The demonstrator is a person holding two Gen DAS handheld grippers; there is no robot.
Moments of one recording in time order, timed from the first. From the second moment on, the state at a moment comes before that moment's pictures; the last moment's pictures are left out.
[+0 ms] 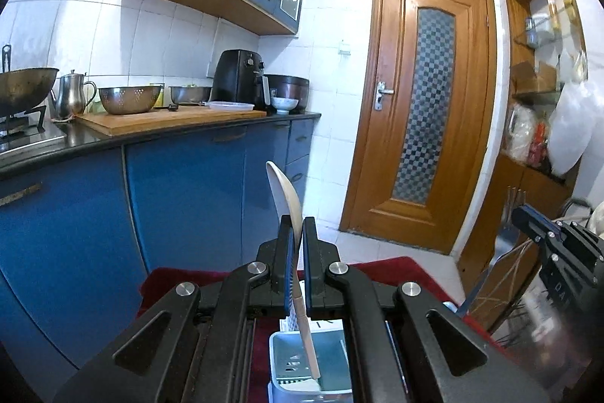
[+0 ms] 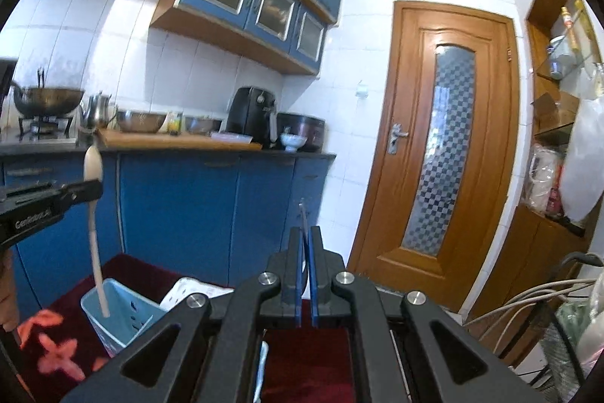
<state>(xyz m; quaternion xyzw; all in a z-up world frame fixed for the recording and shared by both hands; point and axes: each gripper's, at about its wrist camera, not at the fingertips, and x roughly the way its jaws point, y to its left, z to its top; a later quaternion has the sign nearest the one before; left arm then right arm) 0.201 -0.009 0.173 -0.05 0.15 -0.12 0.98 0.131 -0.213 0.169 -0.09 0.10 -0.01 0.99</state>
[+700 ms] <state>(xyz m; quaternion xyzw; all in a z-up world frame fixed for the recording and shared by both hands) 0.221 -0.016 0.091 -0.05 0.21 -0.13 0.97 0.162 -0.203 0.109 -0.06 0.18 0.04 0.98</state>
